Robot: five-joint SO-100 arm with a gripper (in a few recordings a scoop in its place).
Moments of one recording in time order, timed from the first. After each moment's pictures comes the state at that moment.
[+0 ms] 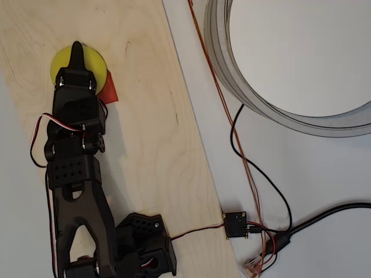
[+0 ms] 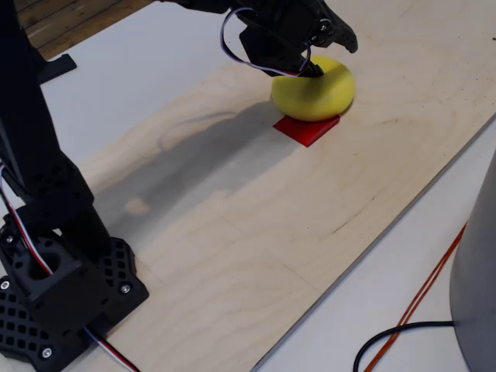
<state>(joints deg) 92.8 78.7 112.5 23.1 28.7</state>
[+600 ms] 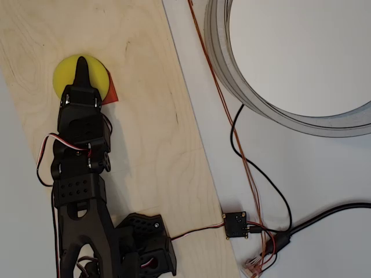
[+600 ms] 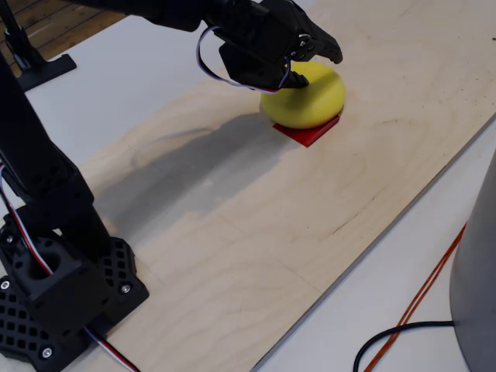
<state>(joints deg) 92.8 88.4 126.0 17.1 29.7</state>
